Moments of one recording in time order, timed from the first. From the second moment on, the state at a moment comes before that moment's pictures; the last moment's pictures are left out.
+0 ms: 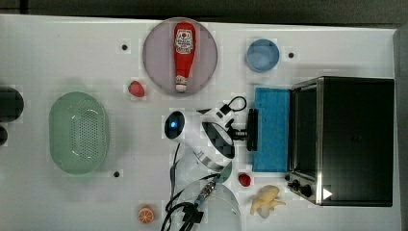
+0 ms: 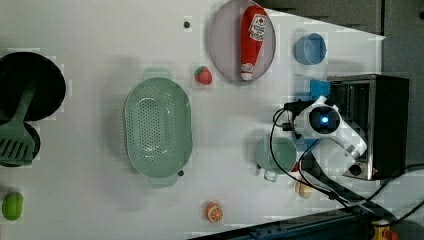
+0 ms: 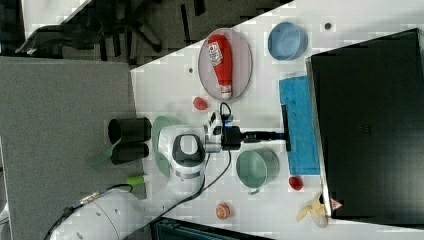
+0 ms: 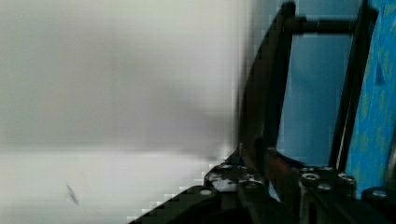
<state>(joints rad) 0.14 0.48 -0.15 -2.29 -0.89 0.88 -0.02</state>
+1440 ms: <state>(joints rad) 0.13 -0.20 -0.18 -1.75 -0.05 0.07 0.07</state>
